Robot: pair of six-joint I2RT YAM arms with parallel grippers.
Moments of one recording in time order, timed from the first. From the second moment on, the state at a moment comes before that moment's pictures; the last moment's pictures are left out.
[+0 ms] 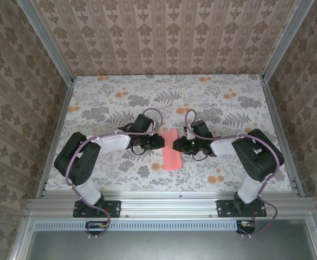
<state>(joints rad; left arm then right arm) -0.67 1.68 0.90 -0.18 0.41 -0.65 0.47 1.73 0.68 0.22 -0.54 0.78</state>
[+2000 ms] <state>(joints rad) -0.73 1.81 0.92 -0.15 0.47 -0.64 0.45 1.73 0.66 0.22 -0.56 0.77</state>
